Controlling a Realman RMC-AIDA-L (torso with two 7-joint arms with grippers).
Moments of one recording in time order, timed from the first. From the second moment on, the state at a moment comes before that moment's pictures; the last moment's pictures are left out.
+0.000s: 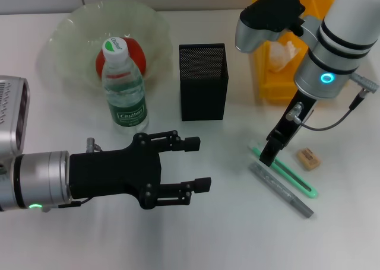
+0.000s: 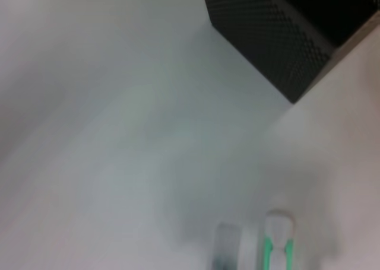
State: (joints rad) left arm -0.41 -2.08 1.17 0.53 1.57 1.64 -1.07; right arm 1.08 2.09 -1.28 -0.66 -2.71 -1.53 2.55
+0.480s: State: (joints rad) left arm -0.41 -2.08 1.16 0.51 1.57 1.63 -1.05; right arm 1.09 2.09 -1.29 -0.61 -2.71 -1.50 2.55
